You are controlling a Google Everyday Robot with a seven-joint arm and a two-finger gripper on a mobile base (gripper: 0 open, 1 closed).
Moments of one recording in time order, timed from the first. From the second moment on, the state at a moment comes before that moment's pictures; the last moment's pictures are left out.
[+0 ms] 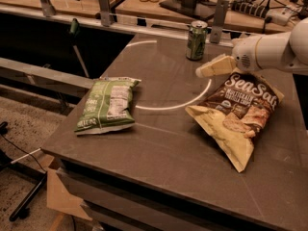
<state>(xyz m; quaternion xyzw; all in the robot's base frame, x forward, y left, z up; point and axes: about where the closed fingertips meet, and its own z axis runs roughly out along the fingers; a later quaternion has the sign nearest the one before) 0.685 -0.198 0.891 -0.35 0.79 0.13 0.49</state>
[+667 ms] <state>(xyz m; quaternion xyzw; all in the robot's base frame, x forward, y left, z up) 0.731 -0.183 0.880 -0.34 0.76 0.17 0.53</state>
